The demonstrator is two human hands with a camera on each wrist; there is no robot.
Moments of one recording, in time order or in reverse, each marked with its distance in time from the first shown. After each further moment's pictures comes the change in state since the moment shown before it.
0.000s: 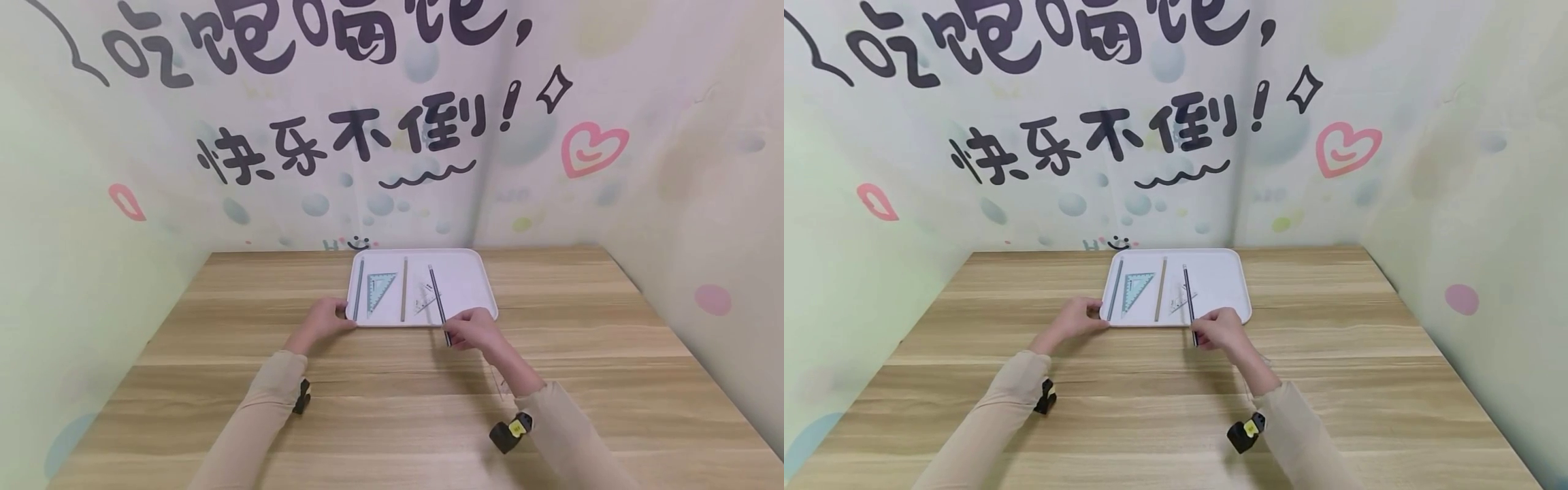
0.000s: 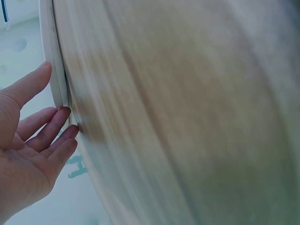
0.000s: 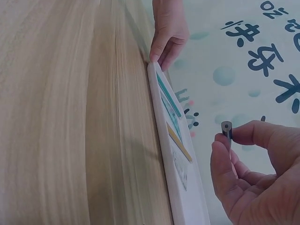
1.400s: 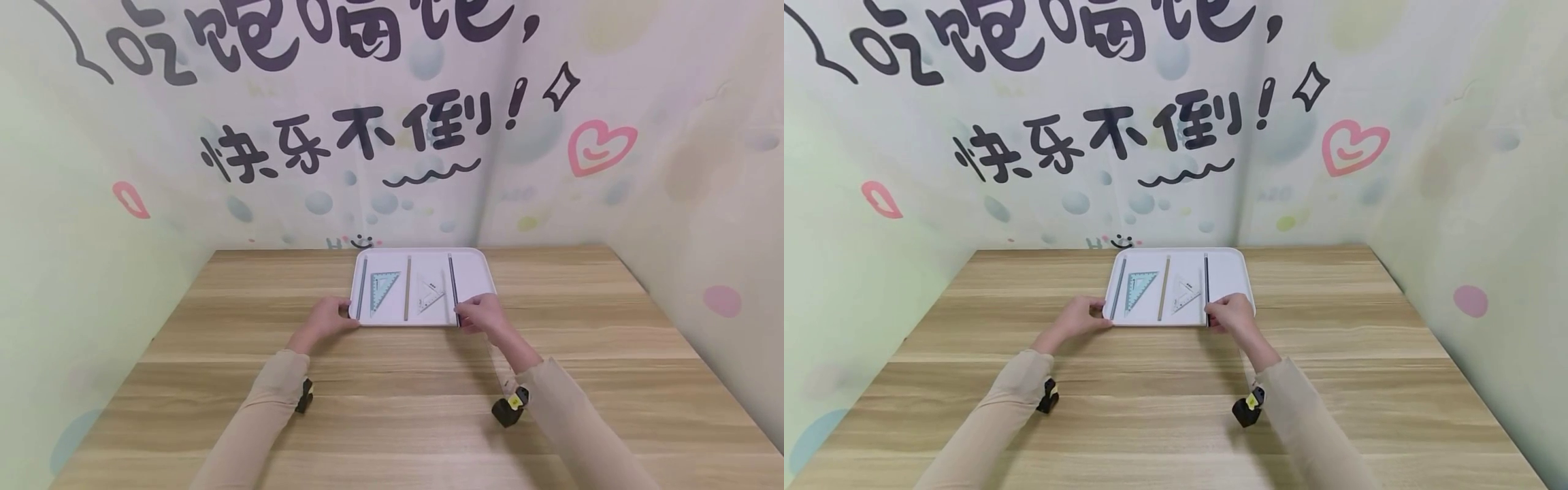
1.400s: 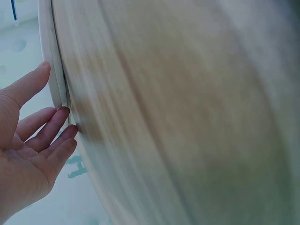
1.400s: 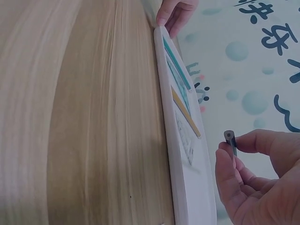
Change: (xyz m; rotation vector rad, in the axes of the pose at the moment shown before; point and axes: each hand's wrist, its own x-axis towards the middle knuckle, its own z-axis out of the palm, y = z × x) left_hand 0.003 -0.006 0.003 -0.034 0.009 -0.005; right_hand 0.030 -0.001 -0.014 -0.068 0.096 0.020
